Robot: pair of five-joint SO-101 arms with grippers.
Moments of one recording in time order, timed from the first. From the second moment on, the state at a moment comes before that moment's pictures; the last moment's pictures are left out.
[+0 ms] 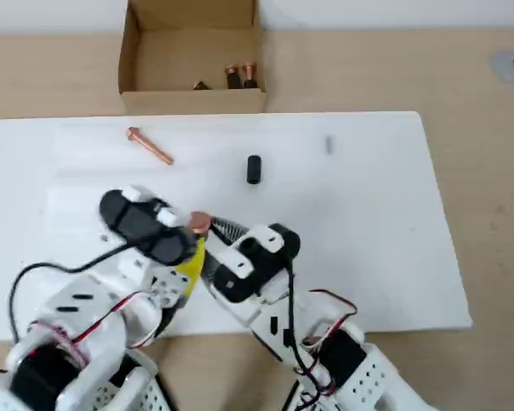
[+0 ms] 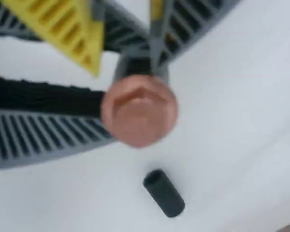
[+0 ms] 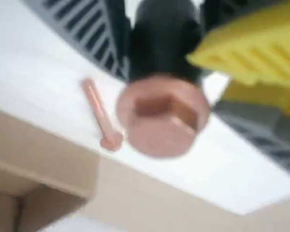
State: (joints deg) left arm 30.5 -89.6 53.2 74.6 -13.8; right arm -49.5 -103.5 96.7 21.1 -9.8
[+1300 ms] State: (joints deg) left arm 0.4 -53.6 26.5 78.1 1.0; right arm -32.0 -37.2 43.0 14.7 -6.4
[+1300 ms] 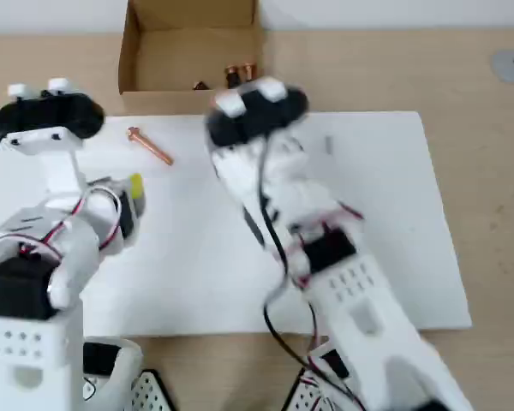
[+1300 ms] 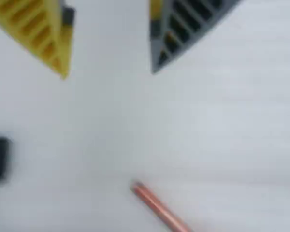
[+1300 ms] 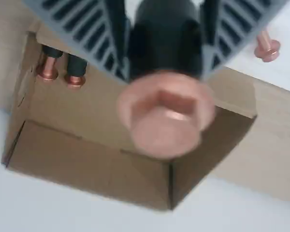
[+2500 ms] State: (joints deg) left arm -3.1 -58.5 80.4 14.2 8.9; right arm -19.1 73.8 -70.7 29.8 -6.4
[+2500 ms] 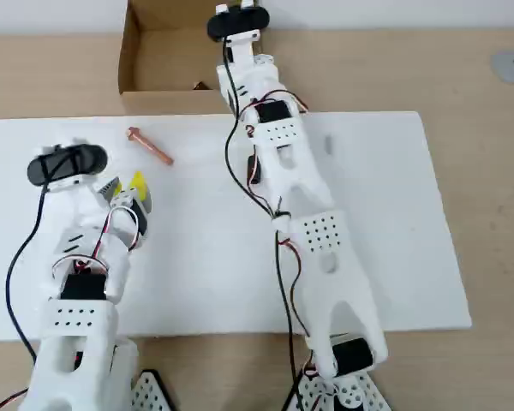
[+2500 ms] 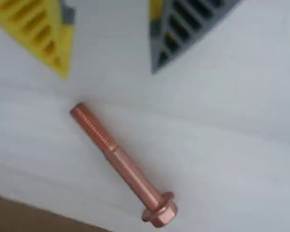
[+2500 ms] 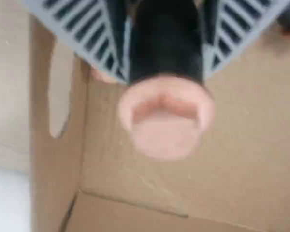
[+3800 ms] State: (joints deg) left arm -3.3 -58.8 94.8 -16.0 11.7; right arm -18.7 73.8 -91.8 70.5 -13.1
